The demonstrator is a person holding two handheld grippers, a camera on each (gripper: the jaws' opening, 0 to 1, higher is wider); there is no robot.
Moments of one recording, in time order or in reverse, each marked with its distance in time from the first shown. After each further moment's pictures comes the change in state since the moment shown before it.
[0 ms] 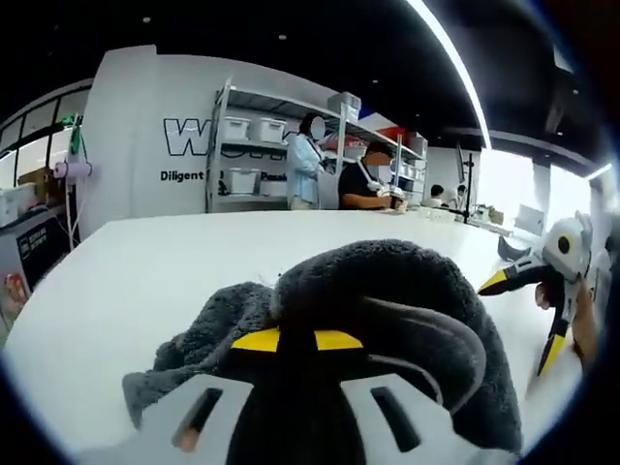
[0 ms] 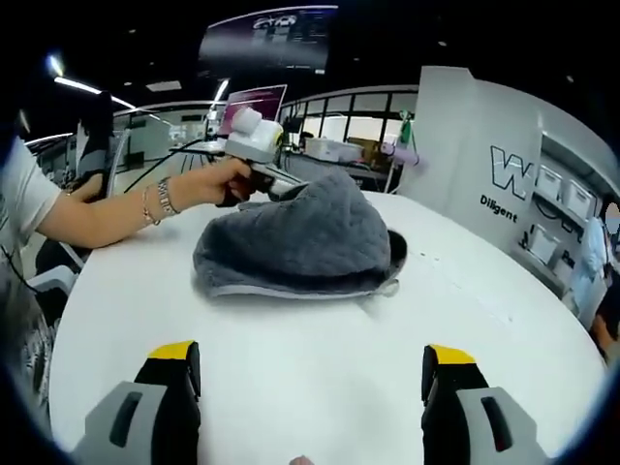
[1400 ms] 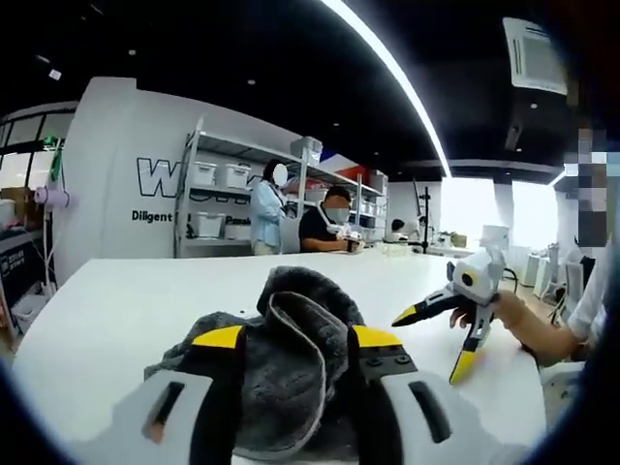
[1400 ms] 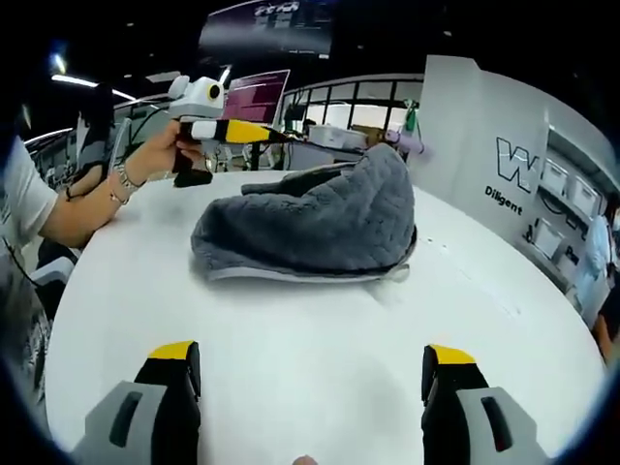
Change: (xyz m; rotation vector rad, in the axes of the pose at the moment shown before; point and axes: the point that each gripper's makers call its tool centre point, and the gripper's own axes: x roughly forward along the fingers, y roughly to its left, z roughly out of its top) left arm -0.104 -0.038 0.032 0.023 -0.197 -0.172; right arm 0.007 0.004 -0.014 -0.009 0.065 0.016
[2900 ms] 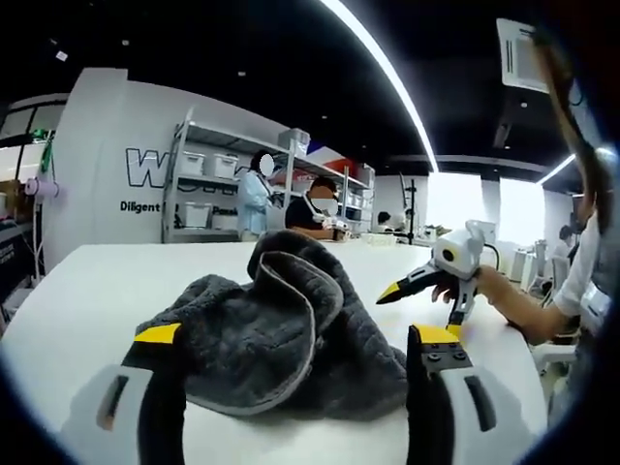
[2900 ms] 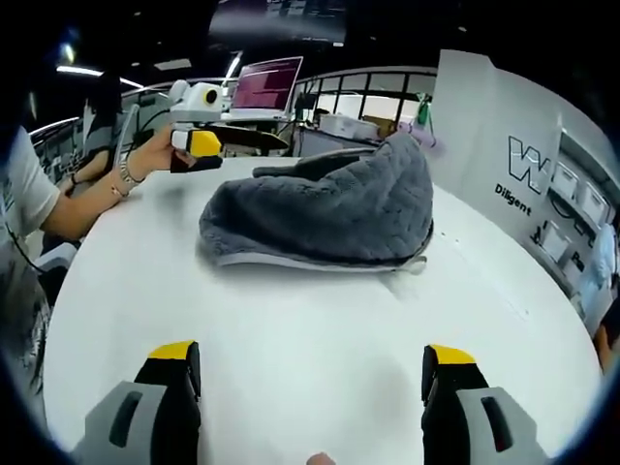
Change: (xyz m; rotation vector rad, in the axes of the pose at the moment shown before) left arm -0.021 0.000 -0.037 -0.015 0.035 -0.068; right arm 0.008 0.009 -0.007 -0.030 0.054 0.034
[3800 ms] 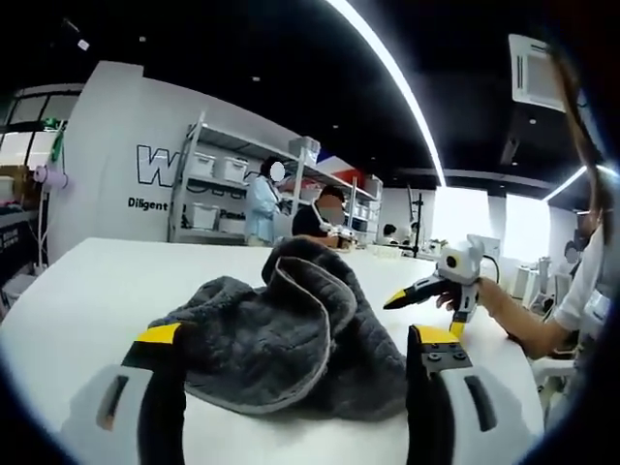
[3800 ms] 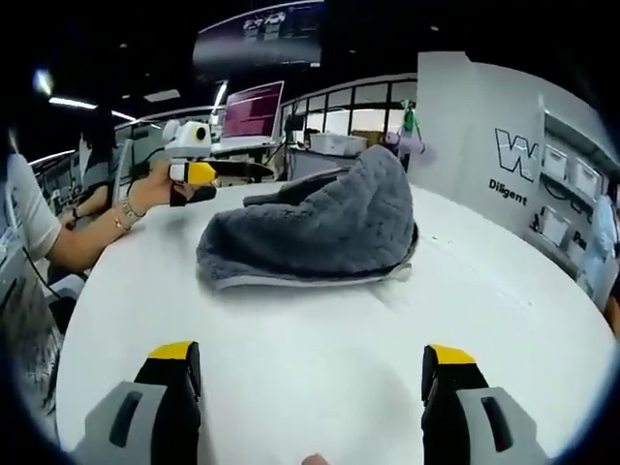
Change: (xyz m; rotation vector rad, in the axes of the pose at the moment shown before) left arm -0.010 0.018 0.004 -0.050 -0.043 0.030; right arm -0.012 -0.010 0.011 0.092 -0.106 0.011
